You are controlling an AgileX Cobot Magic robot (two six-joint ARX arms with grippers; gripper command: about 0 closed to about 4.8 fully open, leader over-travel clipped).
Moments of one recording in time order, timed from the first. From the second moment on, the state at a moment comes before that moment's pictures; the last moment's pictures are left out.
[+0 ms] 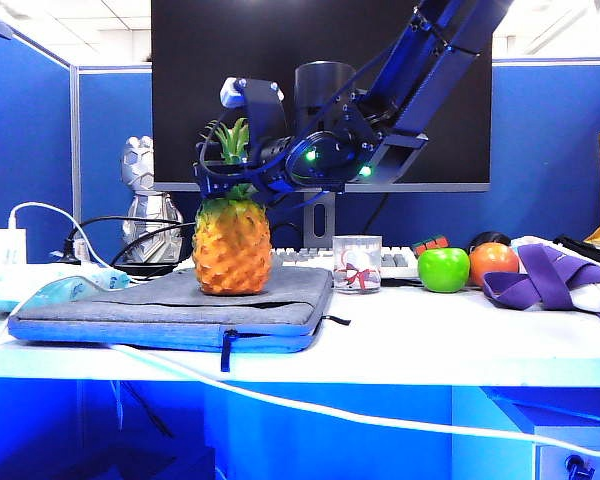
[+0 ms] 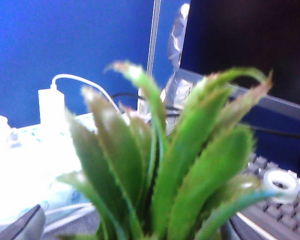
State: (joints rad) left arm -0.12 1.00 1.04 -0.43 0.31 -0.13; right arm 0.56 2.32 1.68 0.72 -0.20 -0.12
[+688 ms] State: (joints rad) left arm -0.12 1.00 1.04 -0.45 0.34 -0.13; right arm 0.51 2.29 1.68 0.62 -0.28 -0.06
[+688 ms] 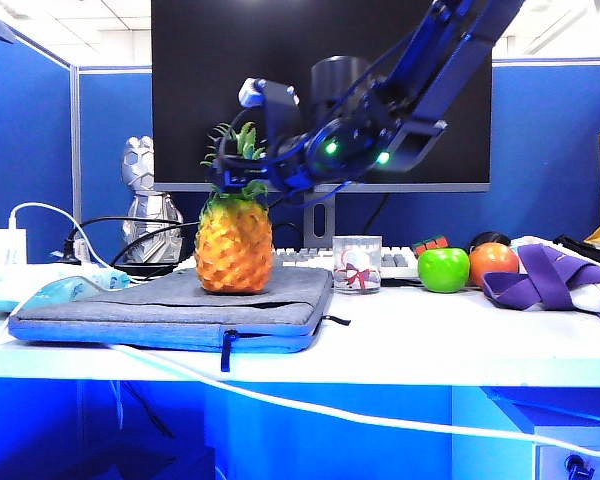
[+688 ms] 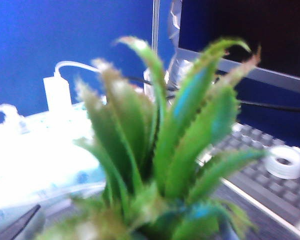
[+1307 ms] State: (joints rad) left arm -0.12 1.00 1.04 -0.44 0.34 -0.14; right arm 0.47 2.20 1.68 0.52 -0.35 -0.01
